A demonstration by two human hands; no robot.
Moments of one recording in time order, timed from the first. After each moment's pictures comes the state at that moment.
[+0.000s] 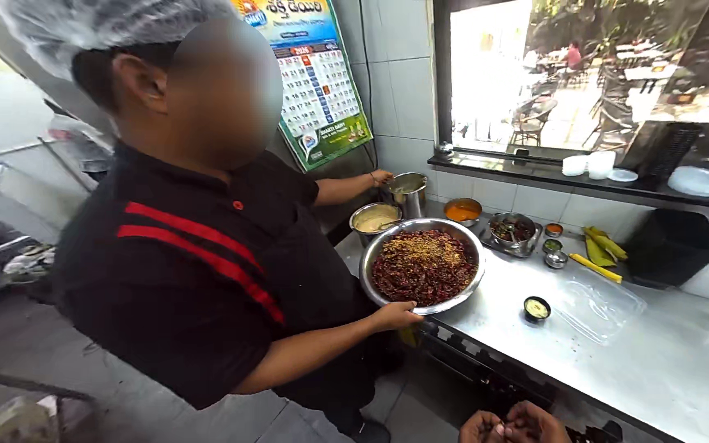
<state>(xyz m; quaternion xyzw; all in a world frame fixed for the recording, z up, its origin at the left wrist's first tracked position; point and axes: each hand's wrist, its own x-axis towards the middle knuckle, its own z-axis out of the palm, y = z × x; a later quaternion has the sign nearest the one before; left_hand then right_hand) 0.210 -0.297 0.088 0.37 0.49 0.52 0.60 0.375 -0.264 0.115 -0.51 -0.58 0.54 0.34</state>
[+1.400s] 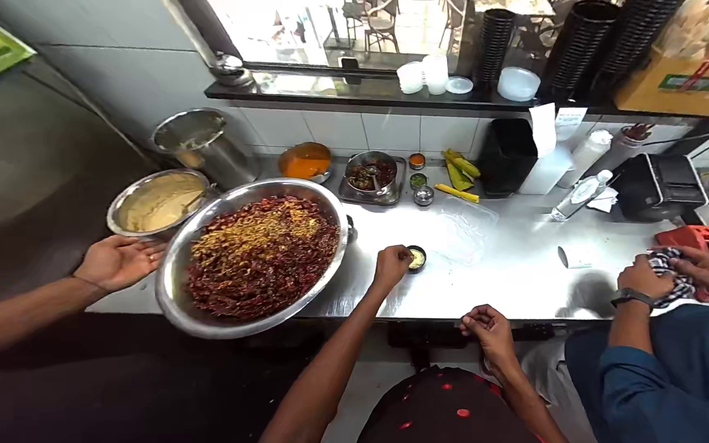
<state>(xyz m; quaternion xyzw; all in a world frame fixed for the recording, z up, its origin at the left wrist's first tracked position) 0.313 0.050 0.090 0.74 0.51 0.18 0.39 0.495 -0.199 0.074 -0.59 -0.24 0.47 0.61</state>
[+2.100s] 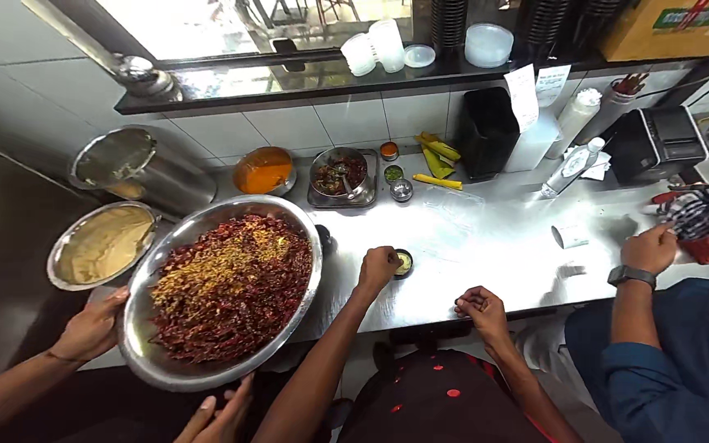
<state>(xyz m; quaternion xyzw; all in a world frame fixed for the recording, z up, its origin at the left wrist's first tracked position) 0.334 0.086 0.086 0.80 0.50 0.03 0.32 0.513 -0.157 0.066 -0.61 -0.22 0.45 0.61</state>
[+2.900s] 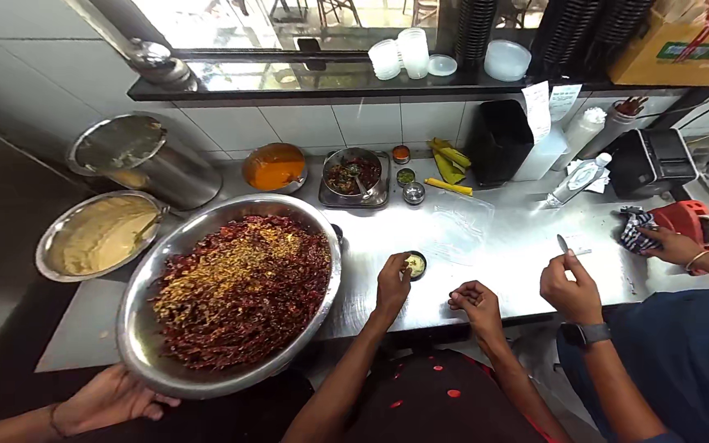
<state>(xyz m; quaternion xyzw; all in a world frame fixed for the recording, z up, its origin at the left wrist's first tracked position) 0.304 0.031 0.060 0.80 0.39 0.33 0.31 0.473 -0.121 0.081 -0.61 -0.26 0.43 0.62</state>
